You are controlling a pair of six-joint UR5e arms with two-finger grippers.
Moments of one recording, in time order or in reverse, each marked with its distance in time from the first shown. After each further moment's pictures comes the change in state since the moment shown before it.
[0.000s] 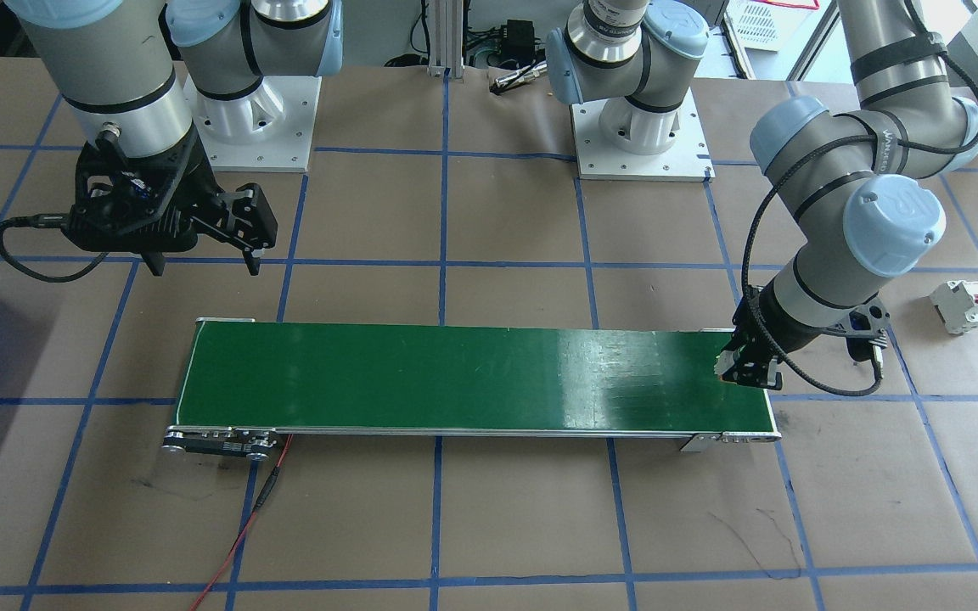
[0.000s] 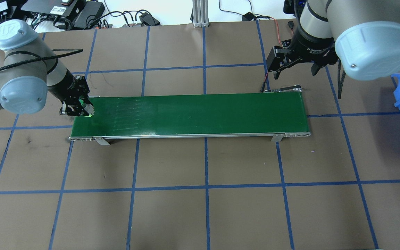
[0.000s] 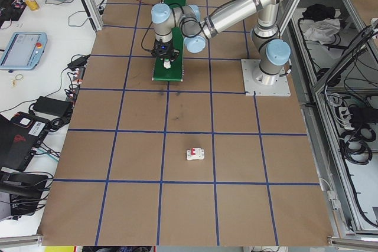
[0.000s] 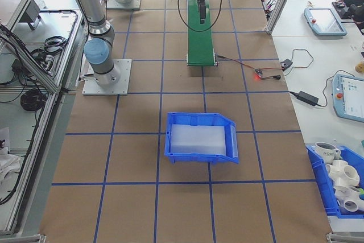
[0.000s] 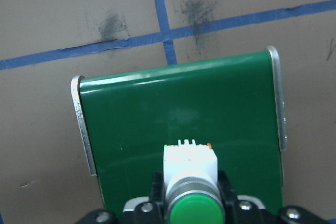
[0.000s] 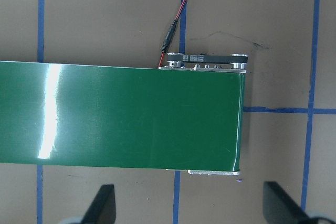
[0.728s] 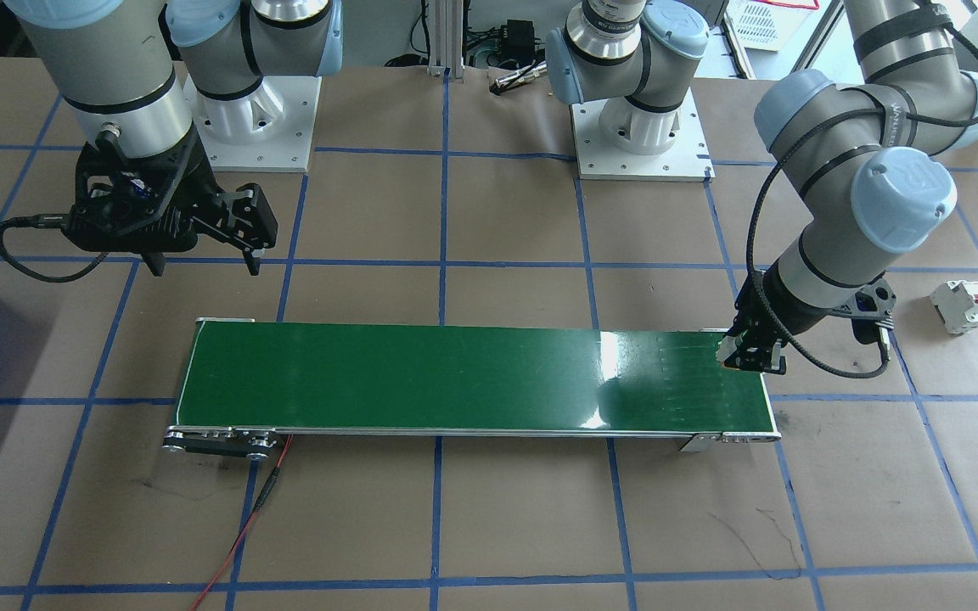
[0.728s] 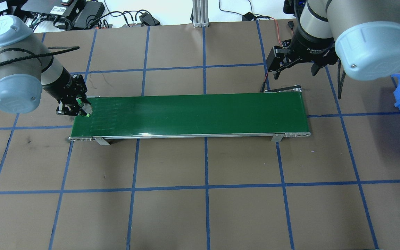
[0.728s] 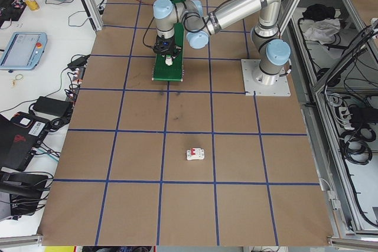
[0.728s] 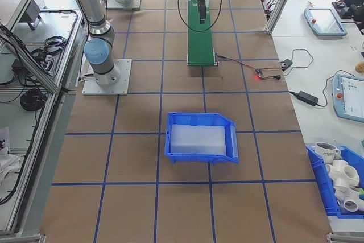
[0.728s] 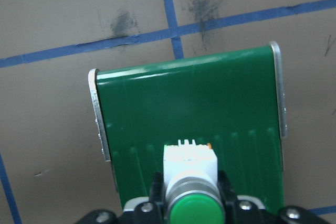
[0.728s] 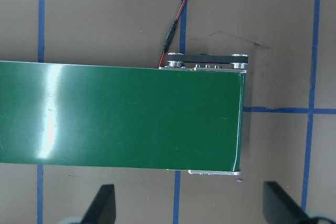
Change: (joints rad) left arm 0.000 0.042 0.002 -0.043 -0.004 -0.003; right arm 0.000 0.000 0.000 0.000 0.001 0.000
